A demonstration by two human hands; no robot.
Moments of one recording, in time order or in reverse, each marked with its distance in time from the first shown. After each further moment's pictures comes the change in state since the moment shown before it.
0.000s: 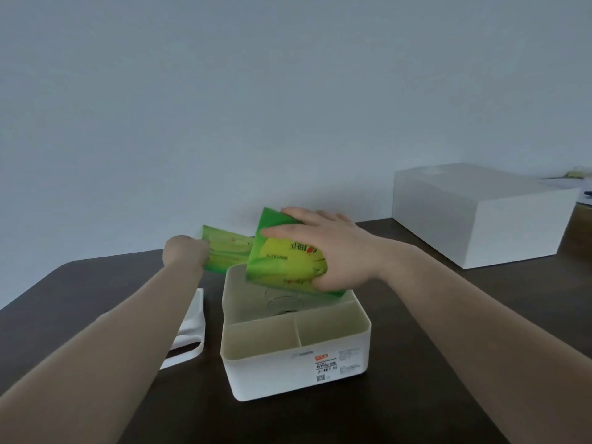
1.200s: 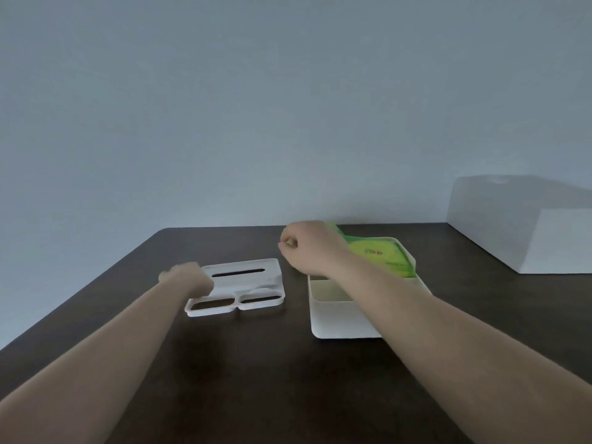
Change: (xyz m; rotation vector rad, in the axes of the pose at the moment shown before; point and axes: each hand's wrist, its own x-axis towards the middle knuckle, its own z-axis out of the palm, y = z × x) left_hand -0.050 -0.099 -0.153 0.903 -0.179 0.007; right_hand 0.050 -0.141 0.035 0.249 0.186 0.164
